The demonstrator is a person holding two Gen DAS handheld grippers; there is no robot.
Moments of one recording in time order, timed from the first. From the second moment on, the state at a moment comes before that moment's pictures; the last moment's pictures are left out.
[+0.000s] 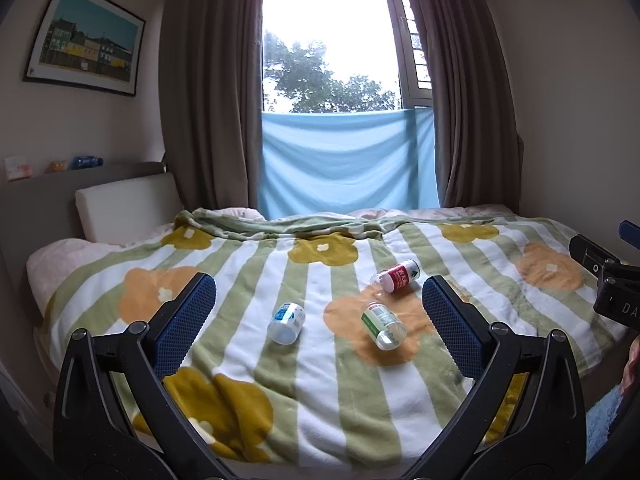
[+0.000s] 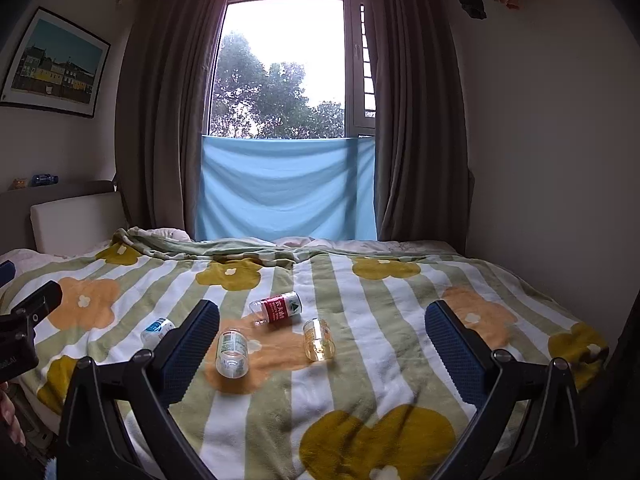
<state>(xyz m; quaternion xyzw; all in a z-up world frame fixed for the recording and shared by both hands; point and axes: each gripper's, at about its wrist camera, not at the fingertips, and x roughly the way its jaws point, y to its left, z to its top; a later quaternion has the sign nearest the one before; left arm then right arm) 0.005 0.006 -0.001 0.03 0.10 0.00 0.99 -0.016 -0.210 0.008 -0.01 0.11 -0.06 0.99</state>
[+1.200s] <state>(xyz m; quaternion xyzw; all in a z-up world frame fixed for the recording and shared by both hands) -0.001 0.013 0.003 0.01 0.10 -0.01 0.99 -0.024 -0.208 0.011 -0.01 0.10 -0.06 0.99</state>
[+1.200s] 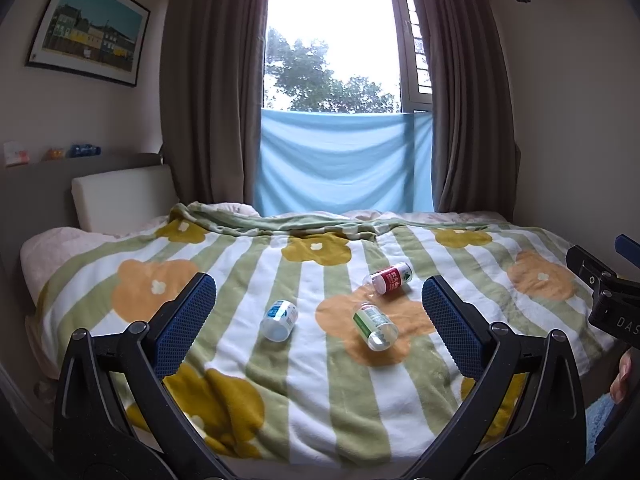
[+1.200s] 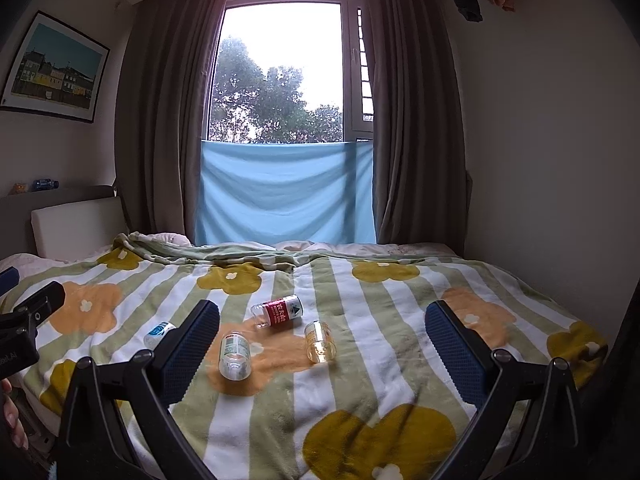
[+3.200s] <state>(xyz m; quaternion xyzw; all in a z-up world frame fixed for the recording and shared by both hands) 0.232 0.081 -0.089 0.01 0.33 -0.03 0.94 0.056 -0.182 -0.065 -0.01 0.20 0.04 0.98</state>
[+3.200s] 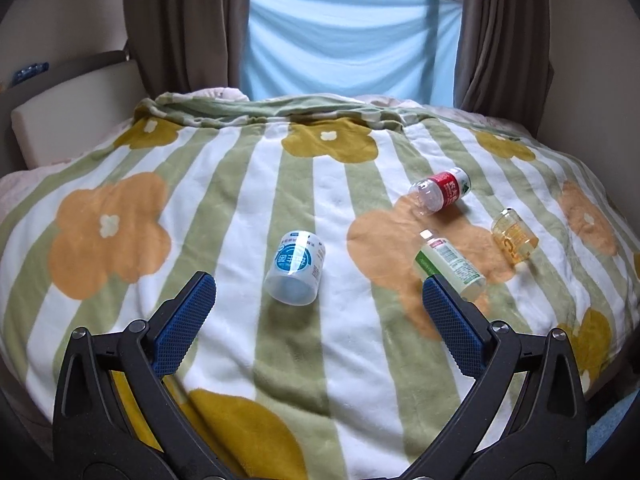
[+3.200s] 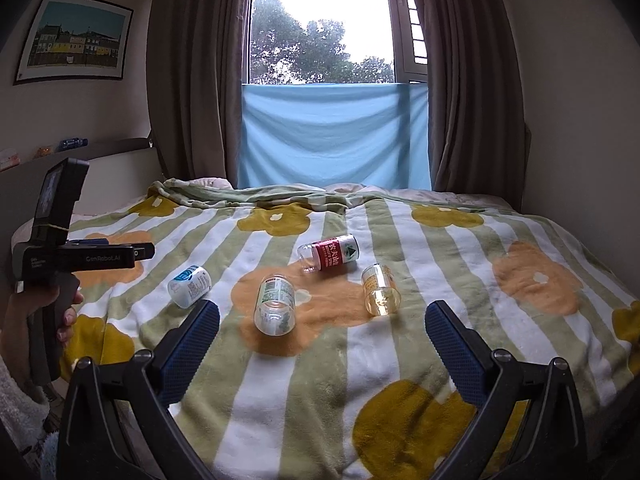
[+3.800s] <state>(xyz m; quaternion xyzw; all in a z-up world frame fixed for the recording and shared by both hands) 0.396 0.096 -0.204 -0.01 0.50 -0.03 0.87 0.118 -0.141 -0.157 -0.08 0.27 0.13 0.95</state>
